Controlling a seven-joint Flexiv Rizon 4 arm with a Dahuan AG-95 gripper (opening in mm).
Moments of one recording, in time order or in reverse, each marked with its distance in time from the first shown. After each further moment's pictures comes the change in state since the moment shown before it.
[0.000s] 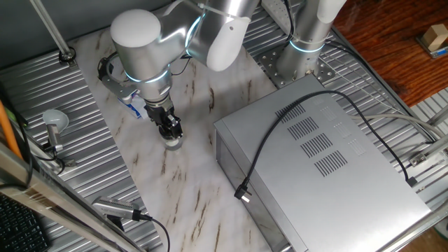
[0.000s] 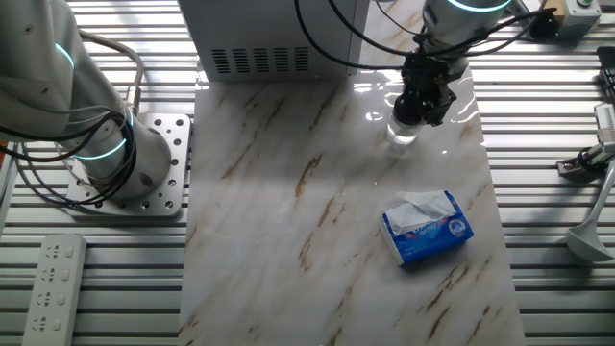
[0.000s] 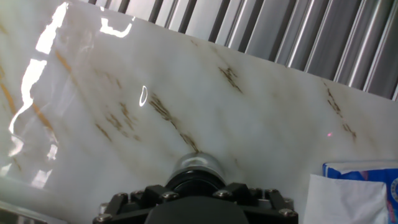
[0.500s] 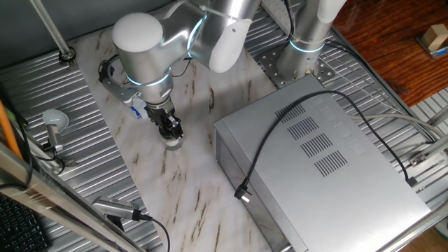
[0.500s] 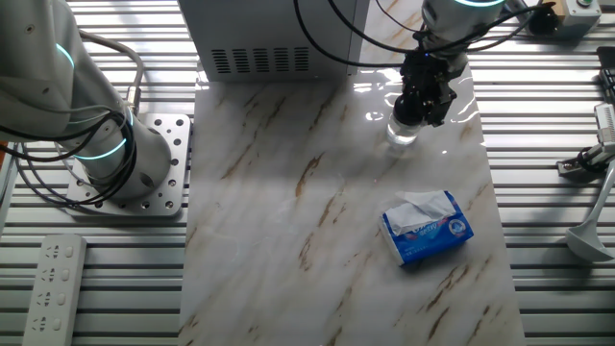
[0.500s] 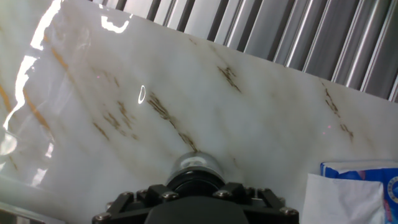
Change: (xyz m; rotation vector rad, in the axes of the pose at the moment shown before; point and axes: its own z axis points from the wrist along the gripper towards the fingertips) arm -0.001 0.000 -0.001 0.004 0.001 0.002
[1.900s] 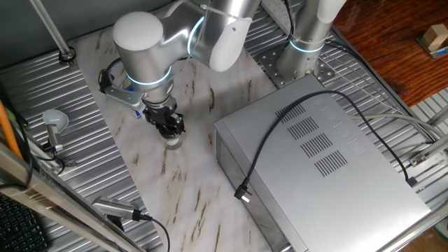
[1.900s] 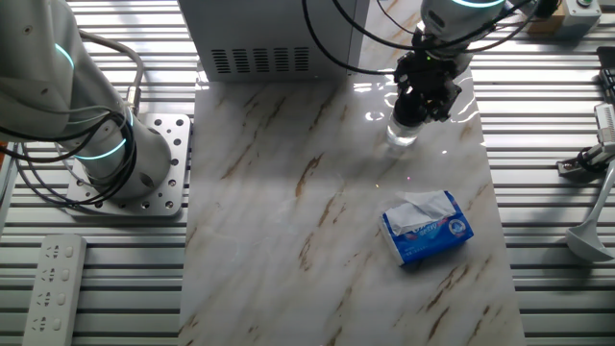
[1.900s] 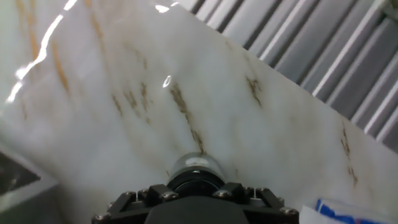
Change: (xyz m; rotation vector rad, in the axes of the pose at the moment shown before) arm 0.001 0.000 0.000 -0.002 -0.004 -0.360
